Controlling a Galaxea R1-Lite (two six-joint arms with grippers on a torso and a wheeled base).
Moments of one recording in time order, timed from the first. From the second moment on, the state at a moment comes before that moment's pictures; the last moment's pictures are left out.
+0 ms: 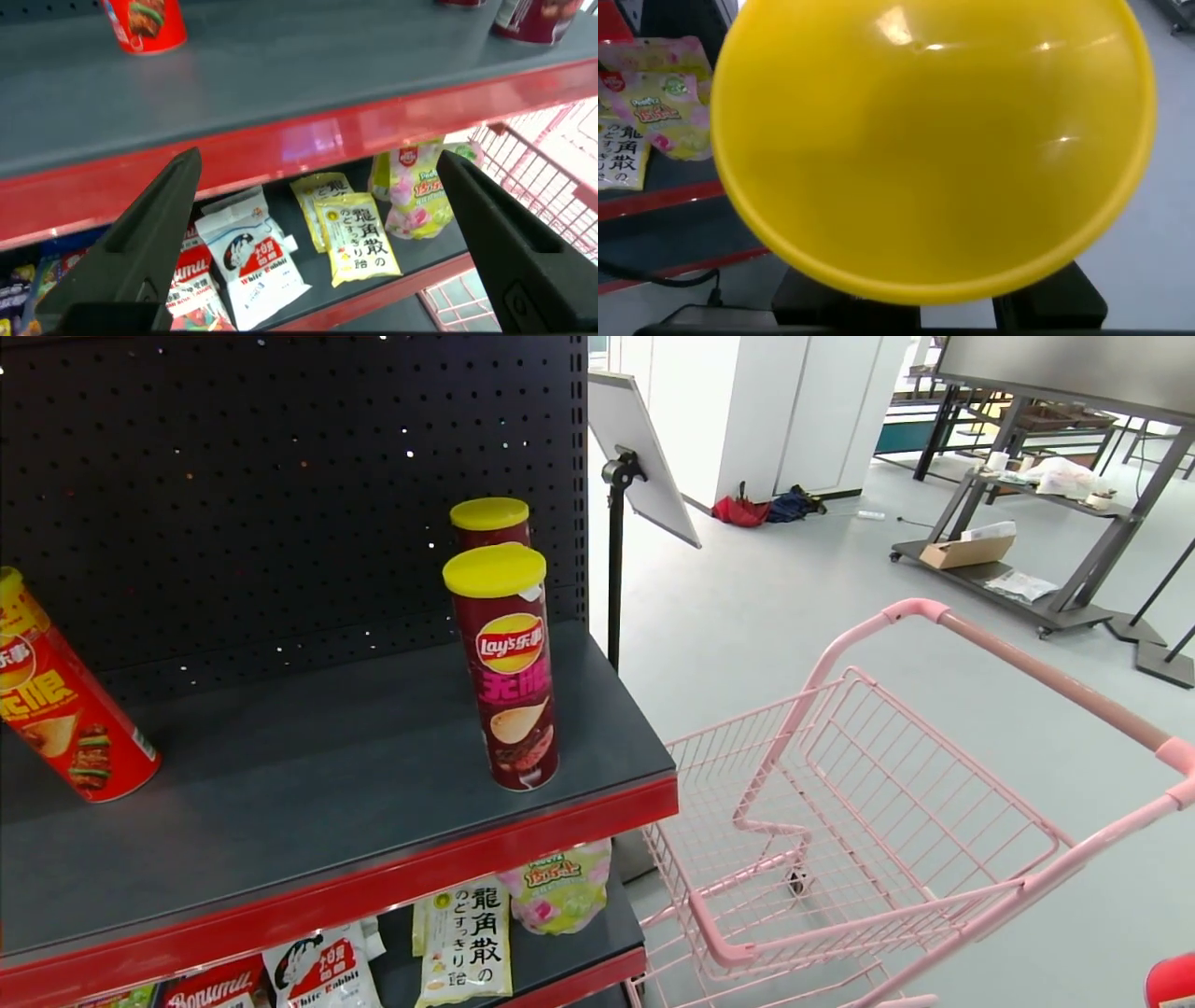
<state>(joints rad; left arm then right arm) 0.00 0.00 0.00 0.00 -0.01 0.00 0.15 0.43 -0.59 0.45 -0.16 -0.11</state>
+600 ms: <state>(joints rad) 0.00 0.00 0.00 0.00 -0.01 0.00 0.15 0.45 -0.59 0.45 -0.16 -0.12</state>
